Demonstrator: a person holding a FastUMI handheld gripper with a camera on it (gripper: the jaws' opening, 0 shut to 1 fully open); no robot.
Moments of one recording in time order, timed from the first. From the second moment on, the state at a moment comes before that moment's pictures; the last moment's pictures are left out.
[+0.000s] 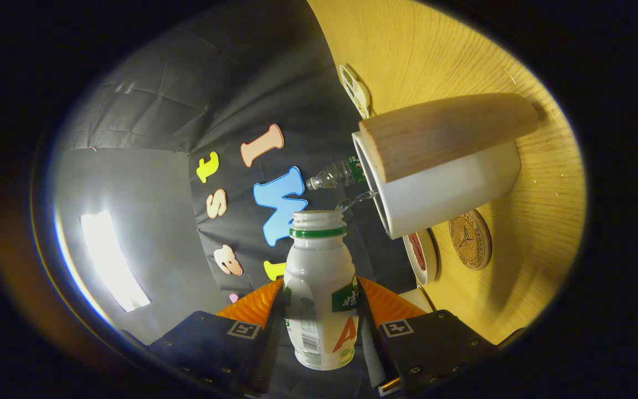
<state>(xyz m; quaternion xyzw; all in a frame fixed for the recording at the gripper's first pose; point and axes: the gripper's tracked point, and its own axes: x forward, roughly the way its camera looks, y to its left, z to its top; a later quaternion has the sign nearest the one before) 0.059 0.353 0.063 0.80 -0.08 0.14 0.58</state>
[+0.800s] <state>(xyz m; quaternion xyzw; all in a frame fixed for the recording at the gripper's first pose) 0.058 0.343 0.065 0.81 -0.09 0.14 0.57</state>
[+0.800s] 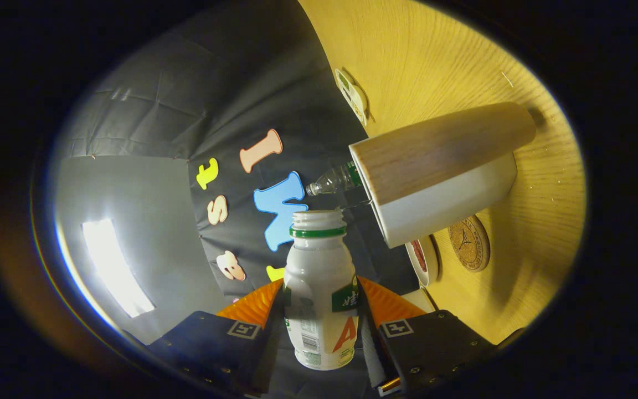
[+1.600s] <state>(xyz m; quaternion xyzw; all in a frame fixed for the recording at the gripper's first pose) 0.052 0.345 0.065 0.80 -0.09 0.15 0.57</state>
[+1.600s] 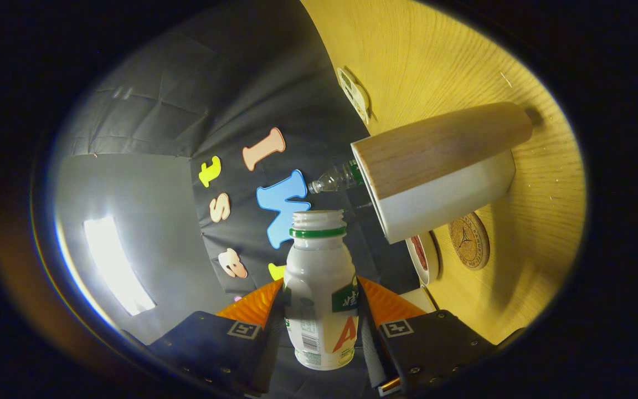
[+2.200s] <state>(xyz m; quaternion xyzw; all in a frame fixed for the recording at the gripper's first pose) 0.050 0.338 0.065 0.80 -0.10 0.15 0.57</state>
